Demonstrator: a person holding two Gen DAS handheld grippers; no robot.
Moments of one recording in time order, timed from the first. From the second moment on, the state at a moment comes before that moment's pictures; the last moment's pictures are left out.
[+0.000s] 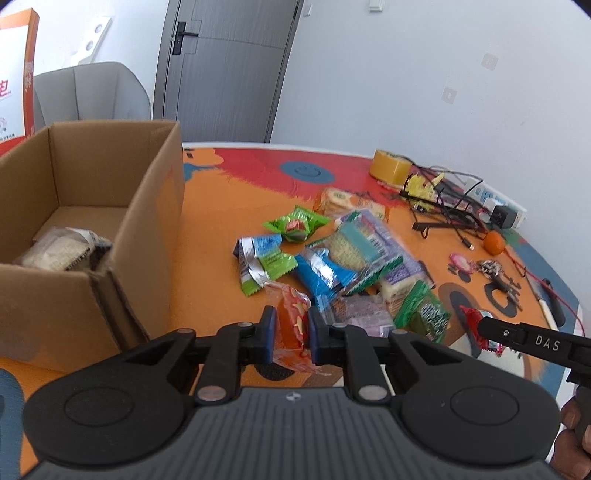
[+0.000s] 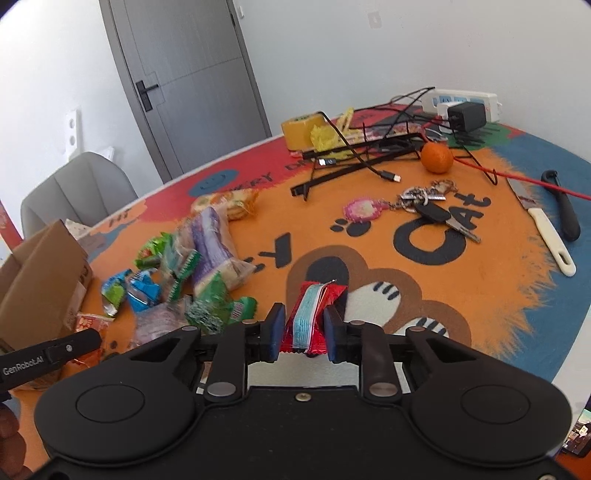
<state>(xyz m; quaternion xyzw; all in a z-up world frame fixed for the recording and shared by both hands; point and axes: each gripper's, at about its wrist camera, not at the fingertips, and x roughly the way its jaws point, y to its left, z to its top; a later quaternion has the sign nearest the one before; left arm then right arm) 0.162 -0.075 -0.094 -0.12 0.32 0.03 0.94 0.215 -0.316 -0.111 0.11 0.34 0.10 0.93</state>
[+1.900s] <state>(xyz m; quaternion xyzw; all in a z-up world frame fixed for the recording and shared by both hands) 0.095 0.080 -0.028 -0.20 0.21 0.15 0.95 0.197 -0.200 -0.052 0.08 0.29 0.21 0.93</state>
